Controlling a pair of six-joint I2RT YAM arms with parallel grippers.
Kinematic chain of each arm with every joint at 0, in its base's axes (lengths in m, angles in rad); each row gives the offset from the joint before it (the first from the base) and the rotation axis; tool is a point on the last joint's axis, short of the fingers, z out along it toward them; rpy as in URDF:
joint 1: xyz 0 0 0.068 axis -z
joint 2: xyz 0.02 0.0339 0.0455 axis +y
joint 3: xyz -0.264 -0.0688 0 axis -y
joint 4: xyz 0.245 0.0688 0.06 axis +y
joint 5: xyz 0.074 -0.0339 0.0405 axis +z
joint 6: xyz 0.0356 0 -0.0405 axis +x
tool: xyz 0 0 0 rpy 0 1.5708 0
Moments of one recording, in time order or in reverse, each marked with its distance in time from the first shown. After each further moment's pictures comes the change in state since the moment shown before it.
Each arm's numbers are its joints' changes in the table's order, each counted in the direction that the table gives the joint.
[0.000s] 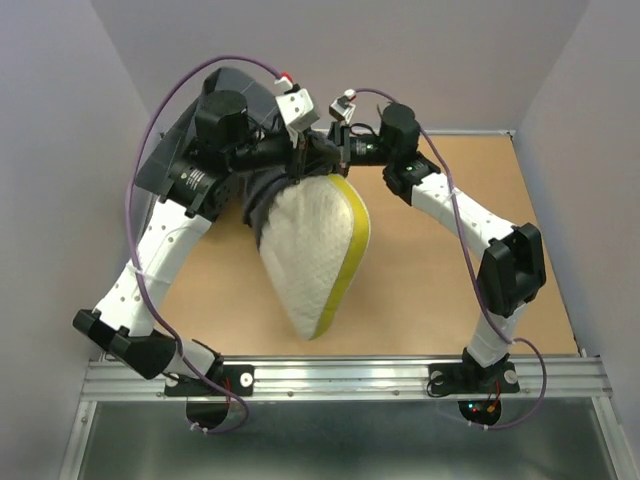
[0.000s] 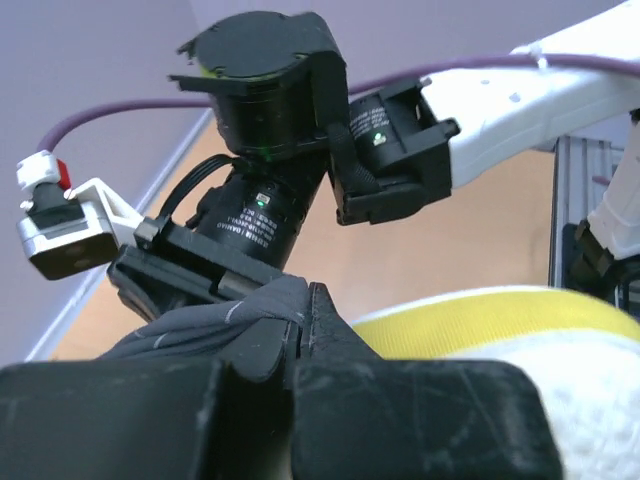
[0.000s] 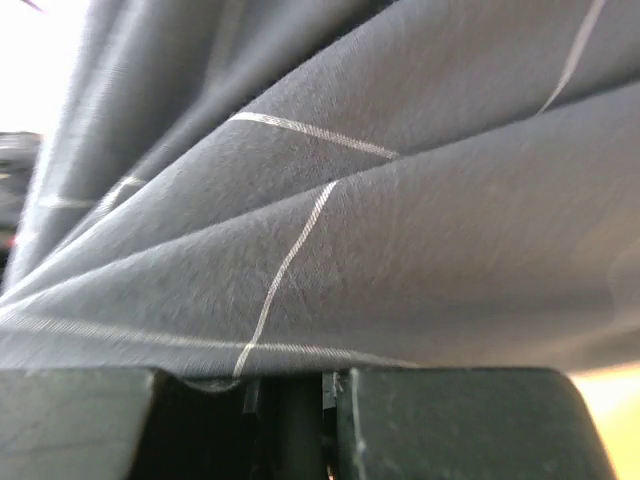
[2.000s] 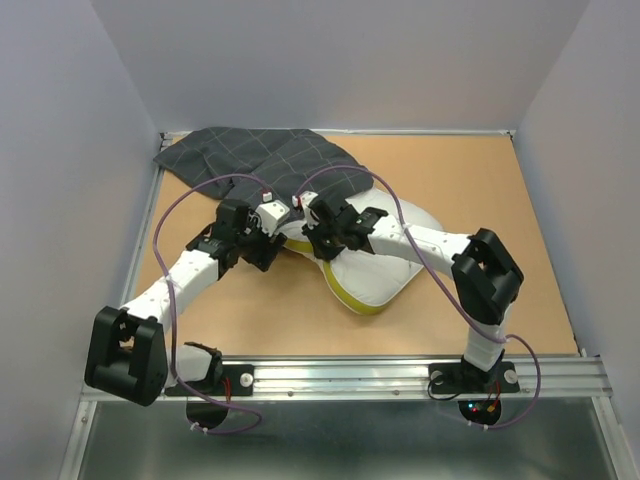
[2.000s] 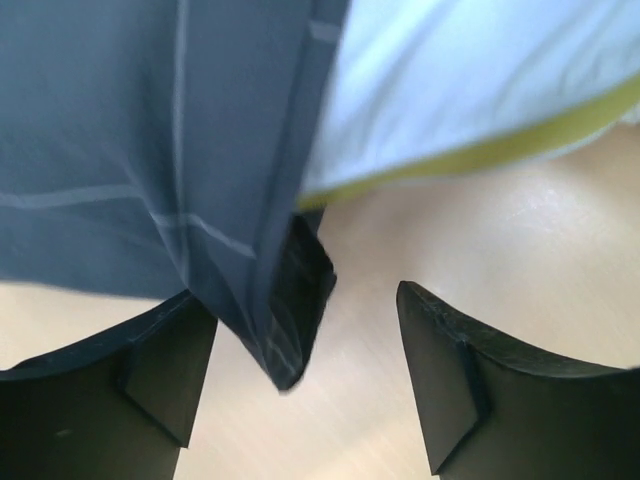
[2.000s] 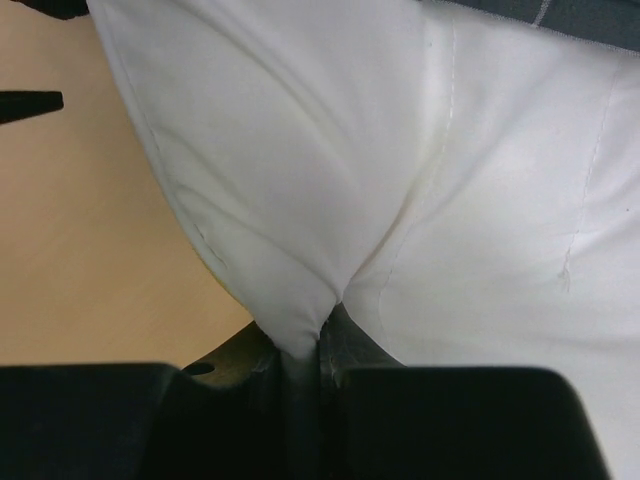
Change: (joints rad) left arm -0.205 -0.139 -0.991 -0.190 0.539 0.174; right arm -0.306 0.043 -0.237 0.649 -0.952 -1.074
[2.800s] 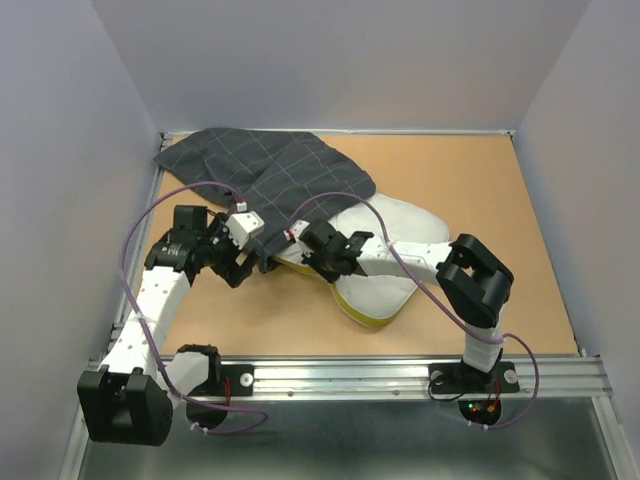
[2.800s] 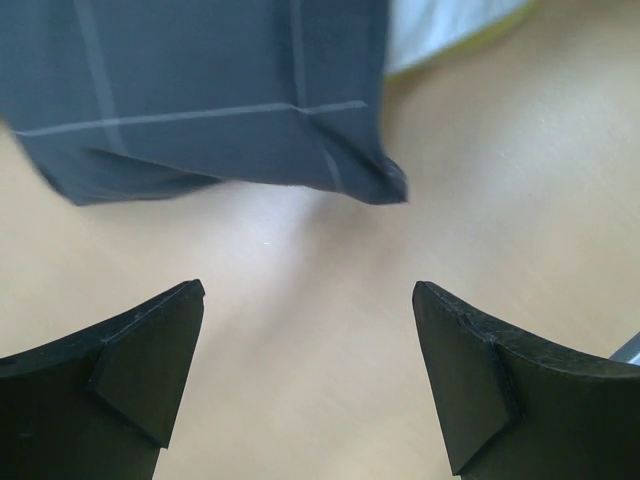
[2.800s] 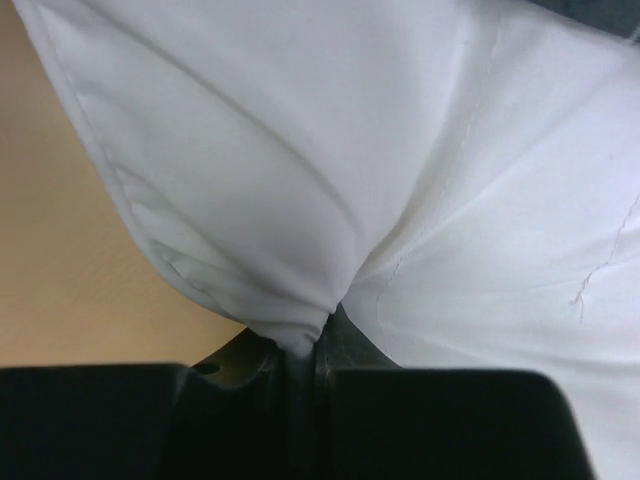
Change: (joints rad) left arm -0.265 -0.229 0.100 0.434 -0.251 0.326; right arm -0.115 0.035 -0.119 -0.033 -0.191 -0.127
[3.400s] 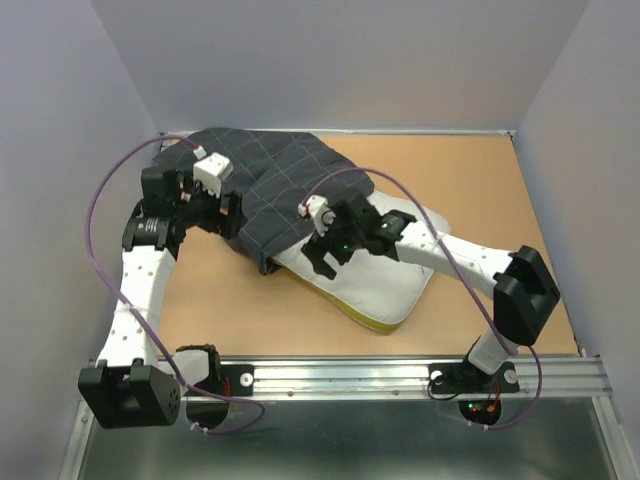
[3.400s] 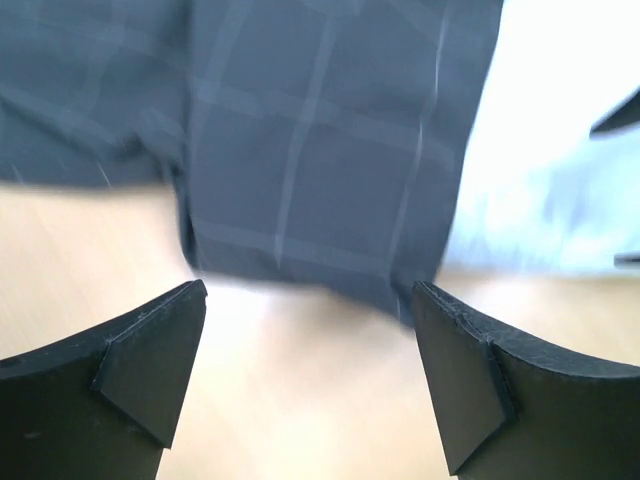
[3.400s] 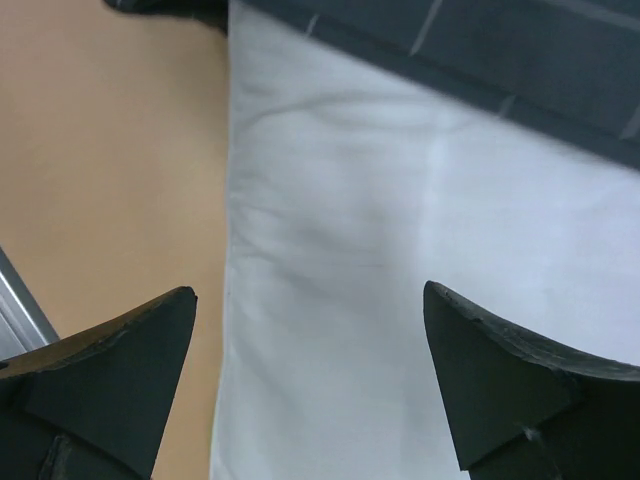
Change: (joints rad) left arm -0.098 0.112 0.283 -0.130 -0.087 -0.375; right arm 0.153 -0.259 0.030 0.070 0.314 -0.095
